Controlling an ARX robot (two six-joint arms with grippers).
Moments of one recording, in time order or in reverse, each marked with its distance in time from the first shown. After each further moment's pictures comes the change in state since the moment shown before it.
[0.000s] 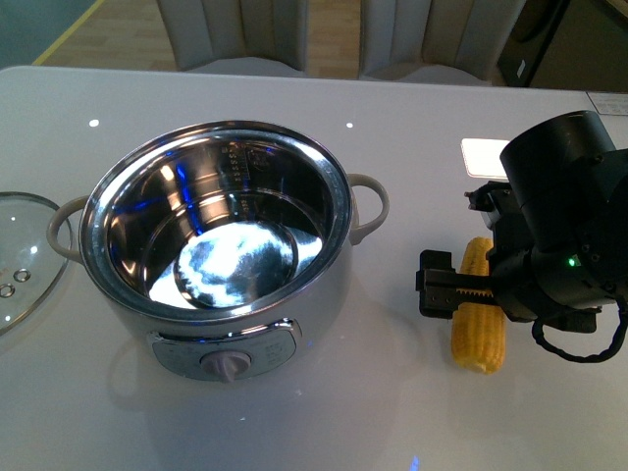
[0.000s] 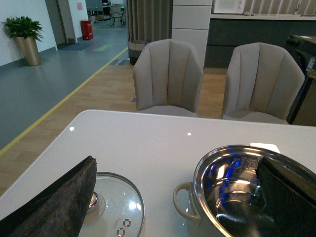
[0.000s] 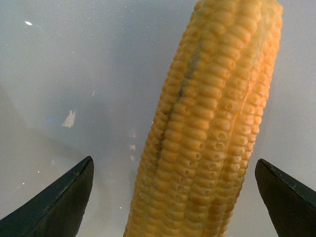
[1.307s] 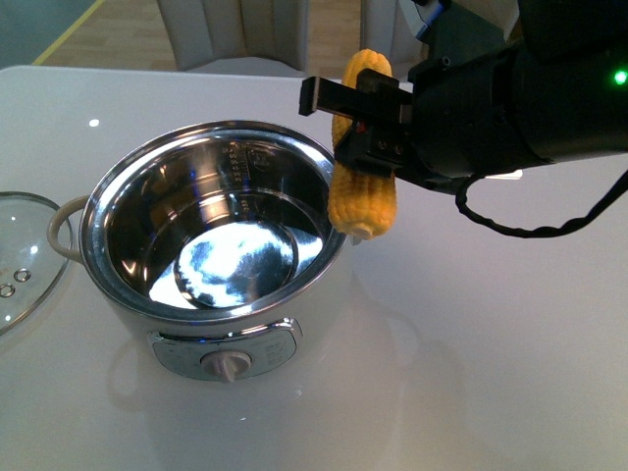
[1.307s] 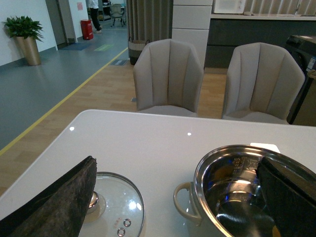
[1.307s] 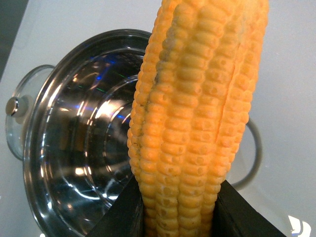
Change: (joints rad) left arm 0.000 0.000 0.000 0.000 0.000 0.000; right arm 0.203 -0.370 0.010 0.085 -0.213 0.119
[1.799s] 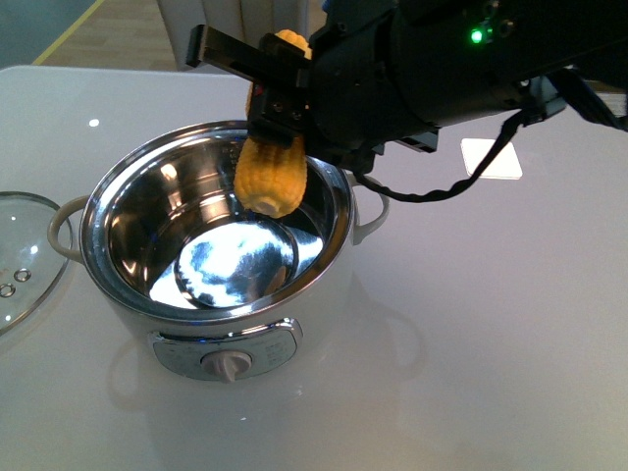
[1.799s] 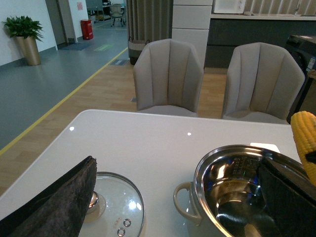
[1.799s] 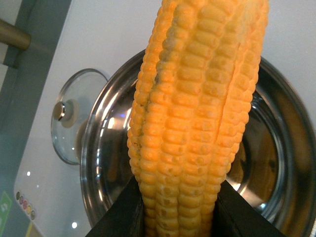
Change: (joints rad) left arm 0.000 0.000 0.000 0.000 0.000 0.000; right arm 0.093 0.097 0.156 -0.010 -0.042 0.119
